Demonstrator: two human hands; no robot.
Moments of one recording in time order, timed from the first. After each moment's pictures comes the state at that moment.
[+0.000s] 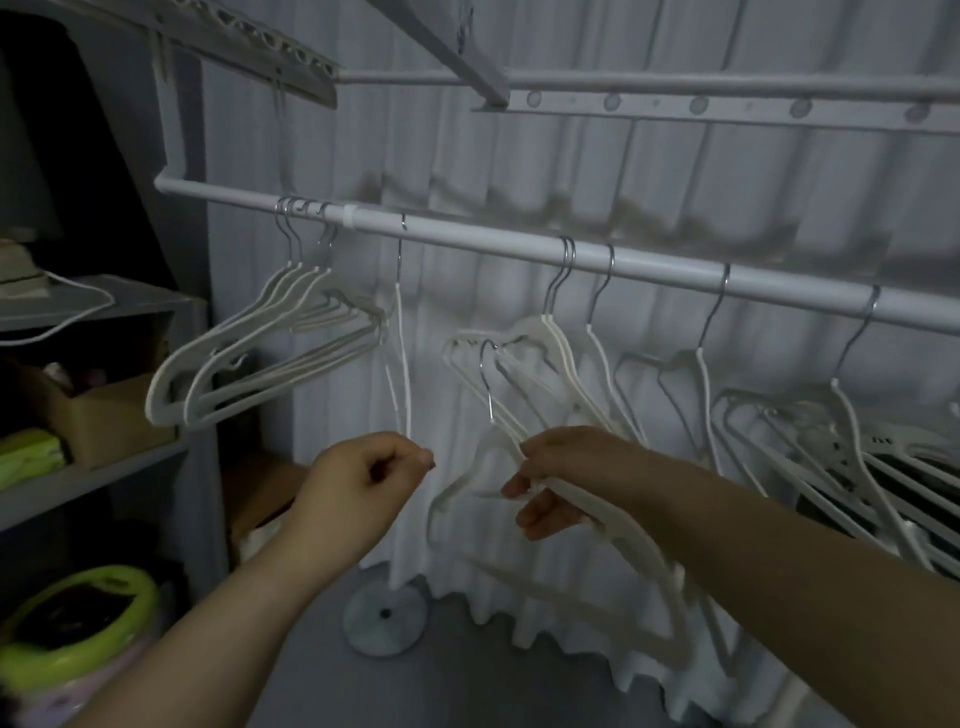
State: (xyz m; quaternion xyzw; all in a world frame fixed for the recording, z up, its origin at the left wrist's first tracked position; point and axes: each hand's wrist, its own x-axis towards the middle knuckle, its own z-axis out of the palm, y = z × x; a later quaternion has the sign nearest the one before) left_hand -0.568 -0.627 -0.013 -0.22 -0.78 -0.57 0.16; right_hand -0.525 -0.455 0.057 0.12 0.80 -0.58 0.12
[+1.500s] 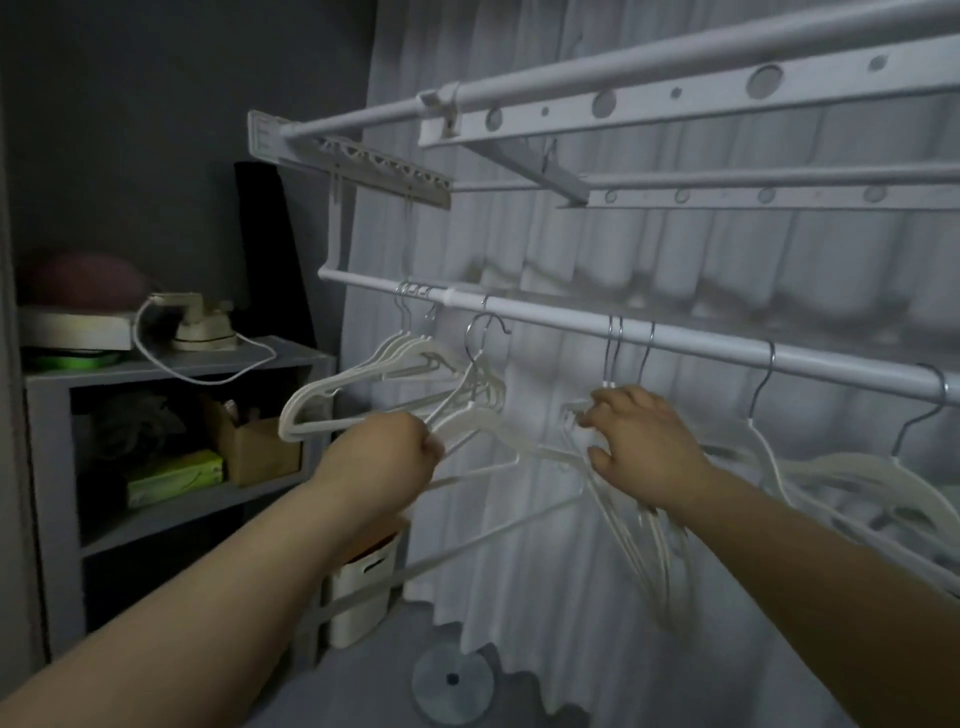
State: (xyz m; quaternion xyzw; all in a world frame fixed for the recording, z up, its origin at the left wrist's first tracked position) left_hand -0.516 -0.644 0.065 -0.04 -0.97 -0.18 0.19; right_hand -0.544 -0.421 0.082 -0.15 0.96 0.09 -0.23
